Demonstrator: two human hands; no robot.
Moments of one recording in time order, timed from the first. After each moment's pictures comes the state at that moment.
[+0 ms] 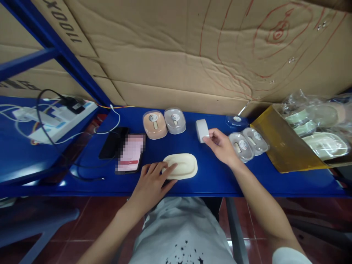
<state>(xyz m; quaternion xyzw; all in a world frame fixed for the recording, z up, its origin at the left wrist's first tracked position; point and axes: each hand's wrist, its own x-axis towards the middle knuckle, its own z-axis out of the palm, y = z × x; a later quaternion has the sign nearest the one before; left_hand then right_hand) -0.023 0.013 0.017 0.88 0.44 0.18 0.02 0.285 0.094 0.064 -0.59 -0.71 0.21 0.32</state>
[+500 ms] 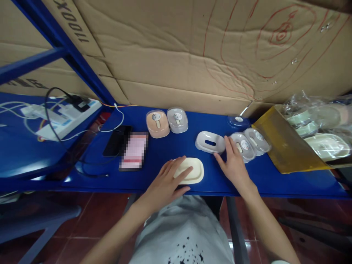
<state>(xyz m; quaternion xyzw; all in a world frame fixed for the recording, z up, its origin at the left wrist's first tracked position) -0.001 0.006 0.017 0.91 0.34 0.21 0.07 0.312 0.026 0.023 -0.66 -0.70 0.04 0.28</state>
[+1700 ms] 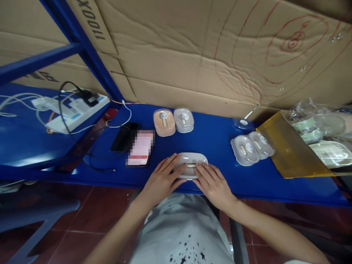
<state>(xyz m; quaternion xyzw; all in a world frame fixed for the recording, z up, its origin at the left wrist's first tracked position) -0.023 0.010 0.007 0.89 0.38 0.23 0.02 0.237 -0.024 0.021 -0.42 -0.89 -0.09 0.16</state>
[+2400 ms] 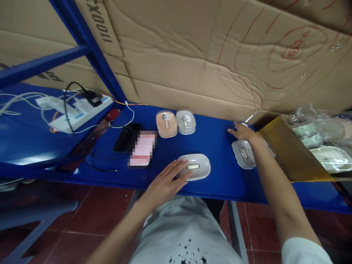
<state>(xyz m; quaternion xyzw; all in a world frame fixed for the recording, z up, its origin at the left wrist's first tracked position) -0.020 0.009 0.003 0.90 0.31 0.30 0.02 0.363 0.186 0.094 -0.75 -0.66 0.03 -0.05</state>
